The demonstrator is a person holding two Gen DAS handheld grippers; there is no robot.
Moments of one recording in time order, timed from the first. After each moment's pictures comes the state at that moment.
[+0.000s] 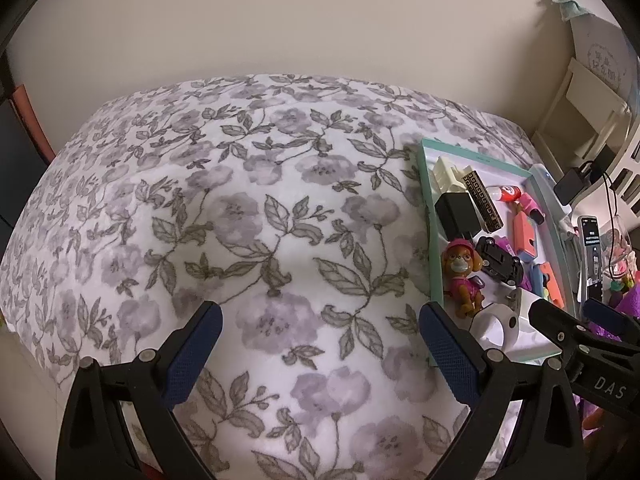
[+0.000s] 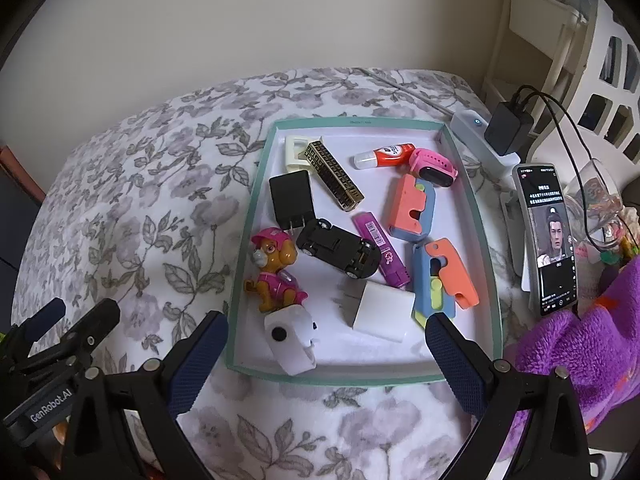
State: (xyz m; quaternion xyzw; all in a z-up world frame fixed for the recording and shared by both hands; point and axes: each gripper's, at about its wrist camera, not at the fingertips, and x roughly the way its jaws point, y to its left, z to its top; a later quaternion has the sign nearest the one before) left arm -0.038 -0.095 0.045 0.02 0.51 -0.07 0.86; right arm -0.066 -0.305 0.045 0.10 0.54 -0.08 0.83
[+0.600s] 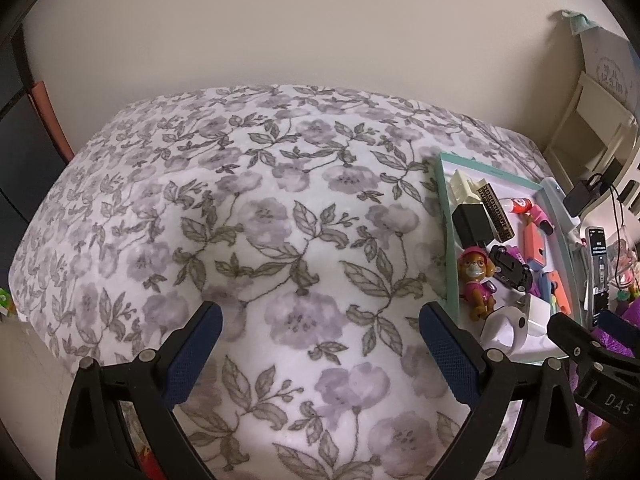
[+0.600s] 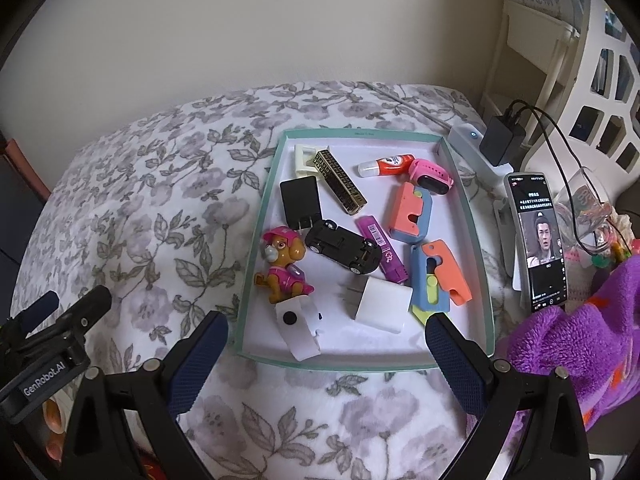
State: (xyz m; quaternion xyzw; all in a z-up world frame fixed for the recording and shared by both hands) left arm -0.050 -0.080 0.057 0.02 0.49 -0.03 0.87; right arm -0.083 -0.296 0.059 0.09 0.52 -0.07 0.85
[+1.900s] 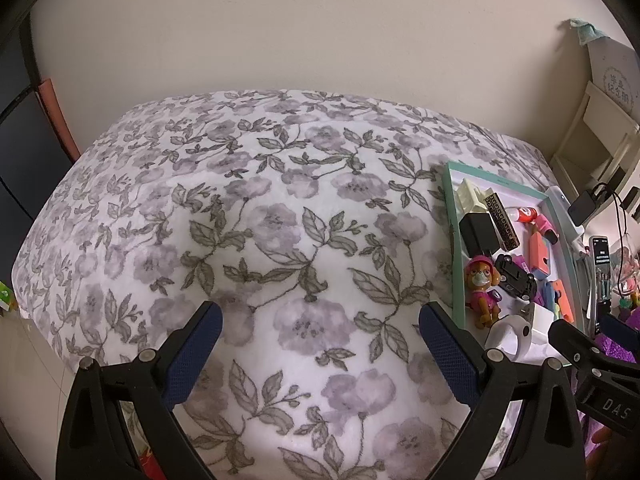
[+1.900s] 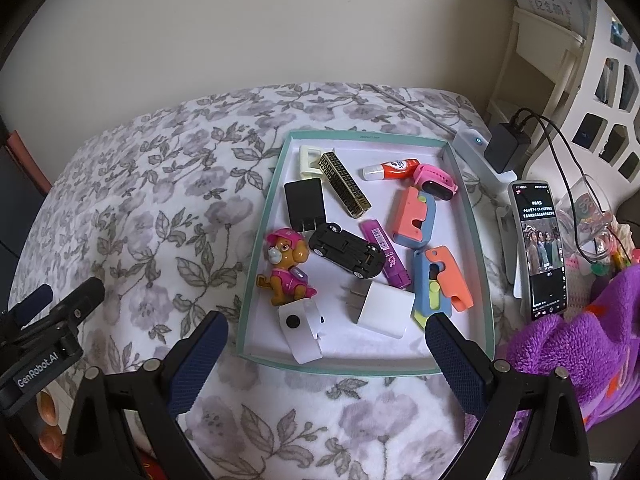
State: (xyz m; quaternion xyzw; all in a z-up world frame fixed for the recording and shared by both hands) left arm -0.048 -0.074 0.059 0.01 0.48 -0.03 0.87; right arm -0.078 -0.294 0.056 0.08 0.52 -0.07 0.85
